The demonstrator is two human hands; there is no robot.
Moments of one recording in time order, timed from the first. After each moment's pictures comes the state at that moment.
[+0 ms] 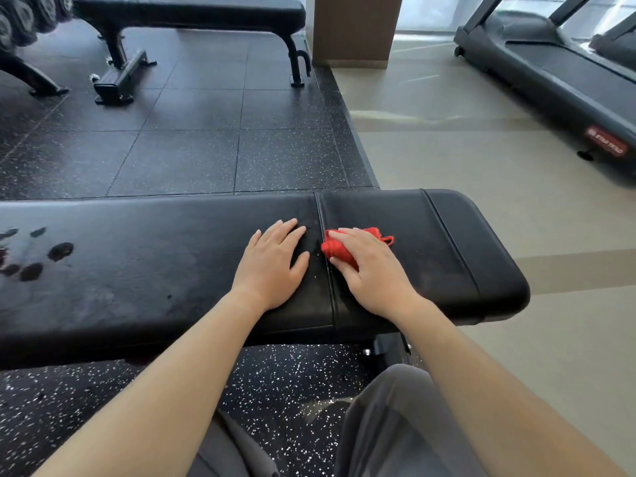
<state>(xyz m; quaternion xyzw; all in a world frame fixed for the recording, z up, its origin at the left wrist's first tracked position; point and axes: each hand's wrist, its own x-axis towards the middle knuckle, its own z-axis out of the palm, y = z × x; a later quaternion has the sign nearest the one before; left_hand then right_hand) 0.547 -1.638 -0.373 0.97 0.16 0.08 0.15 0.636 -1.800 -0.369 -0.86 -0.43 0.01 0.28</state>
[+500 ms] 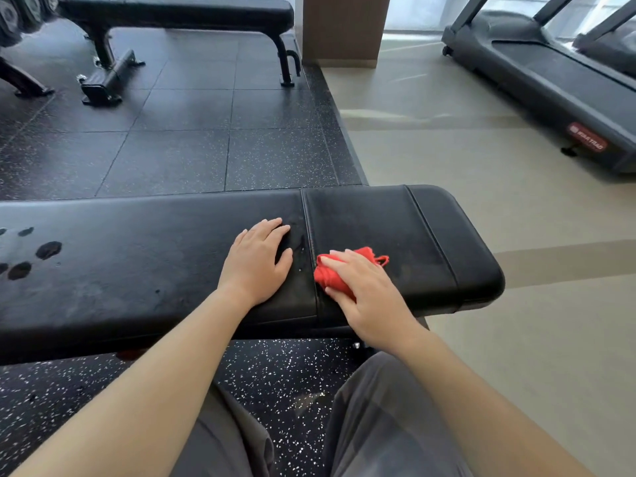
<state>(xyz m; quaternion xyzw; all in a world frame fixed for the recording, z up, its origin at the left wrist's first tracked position) 0.544 -1.640 -0.375 0.97 0.16 0.11 0.17 0.597 -1.840 -0.370 -0.85 -0.43 0.03 0.29</state>
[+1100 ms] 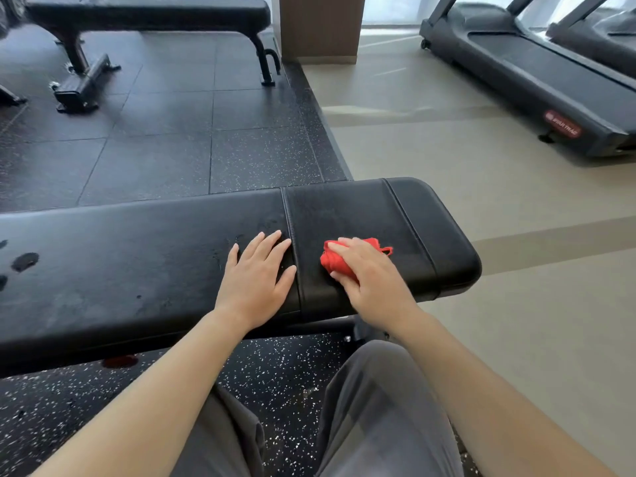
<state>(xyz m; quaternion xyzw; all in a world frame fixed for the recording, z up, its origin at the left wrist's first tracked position) 0.526 -1.676 -0.375 0.98 0.14 0.06 0.12 0.621 -1.862 -0.373 -0.87 -0.40 -0.01 0.27</state>
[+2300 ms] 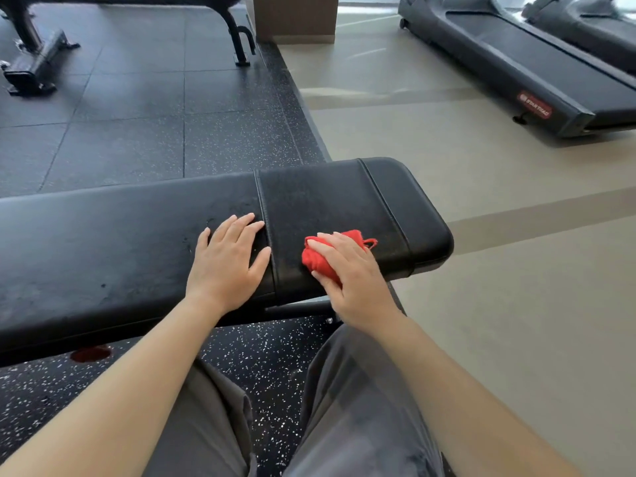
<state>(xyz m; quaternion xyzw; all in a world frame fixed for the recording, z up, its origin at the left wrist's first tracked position) 0.526 -1.677 -0.376 0.98 0.14 0.09 0.12 0.593 -1.880 -0.384 -0.86 -0.40 -0.05 0.30</state>
